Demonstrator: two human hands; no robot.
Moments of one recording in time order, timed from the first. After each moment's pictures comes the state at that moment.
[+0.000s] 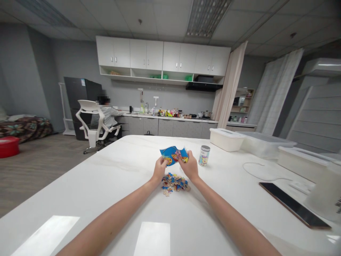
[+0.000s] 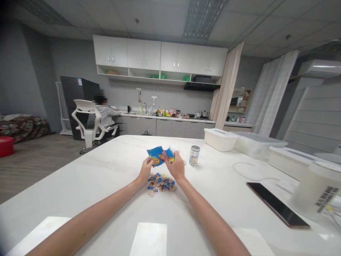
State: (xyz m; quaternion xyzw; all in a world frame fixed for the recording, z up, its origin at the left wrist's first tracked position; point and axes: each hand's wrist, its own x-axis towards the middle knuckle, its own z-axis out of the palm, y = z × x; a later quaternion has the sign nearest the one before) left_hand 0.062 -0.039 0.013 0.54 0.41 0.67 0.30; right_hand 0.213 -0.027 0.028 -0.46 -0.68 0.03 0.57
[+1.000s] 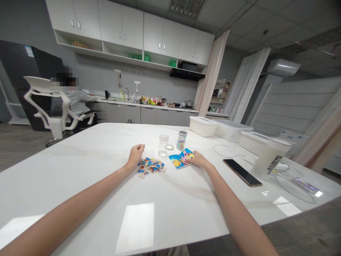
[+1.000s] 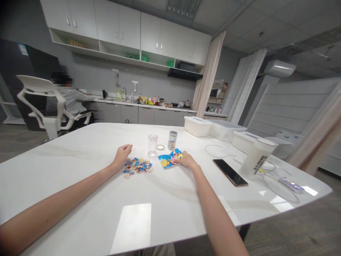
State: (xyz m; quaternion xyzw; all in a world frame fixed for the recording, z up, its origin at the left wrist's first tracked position) left_hand 0.056 -0.030 0.005 0.57 0.52 0.60 0.23; right_hand 0.392 -0.019 0.005 -0.70 -0.66 0.17 0.22
